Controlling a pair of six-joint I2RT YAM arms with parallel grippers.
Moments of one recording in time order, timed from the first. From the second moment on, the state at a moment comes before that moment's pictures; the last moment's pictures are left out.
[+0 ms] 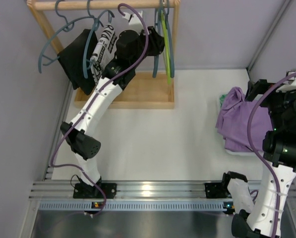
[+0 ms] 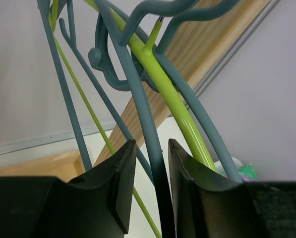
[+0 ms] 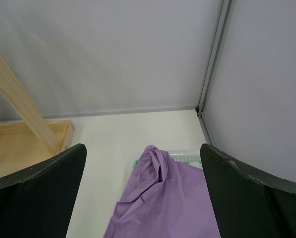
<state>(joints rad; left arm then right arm) -0.58 1.89 2.18 -0.24 -0.03 -0.42 -0.30 0.76 1.28 -0.46 -0.22 0.03</state>
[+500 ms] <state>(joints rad) -0.58 1.62 2.03 -0.25 -0.02 -0.41 -0.30 0.75 1.28 -0.46 -0.23 0.04</state>
